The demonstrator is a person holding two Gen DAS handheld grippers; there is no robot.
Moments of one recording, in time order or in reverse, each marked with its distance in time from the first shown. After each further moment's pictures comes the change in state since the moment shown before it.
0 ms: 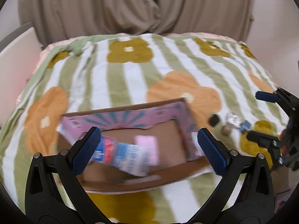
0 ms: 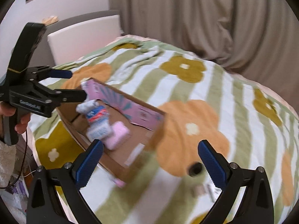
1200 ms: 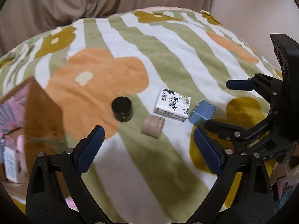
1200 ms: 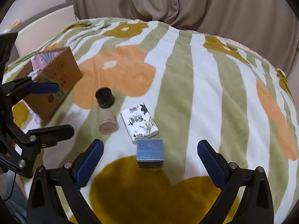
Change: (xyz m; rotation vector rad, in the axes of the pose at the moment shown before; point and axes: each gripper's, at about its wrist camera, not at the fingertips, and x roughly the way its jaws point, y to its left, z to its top) left arm 0.154 -0.239 -0.063 0.155 0.074 -0.166; right arm 0.028 -0.153 -0.156 0.137 0.135 -0.140
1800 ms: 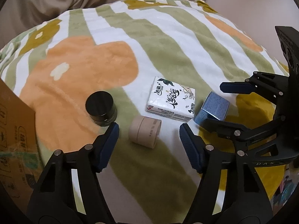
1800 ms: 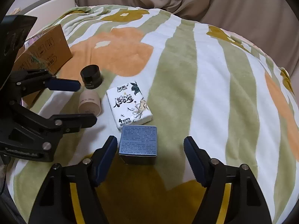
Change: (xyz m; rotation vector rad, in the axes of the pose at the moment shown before) left arm 0.061 -0.007 0.000 0.039 0.054 -0.045; right arm 0.036 -0.008 -0.015 -0.037 0.055 -0.012
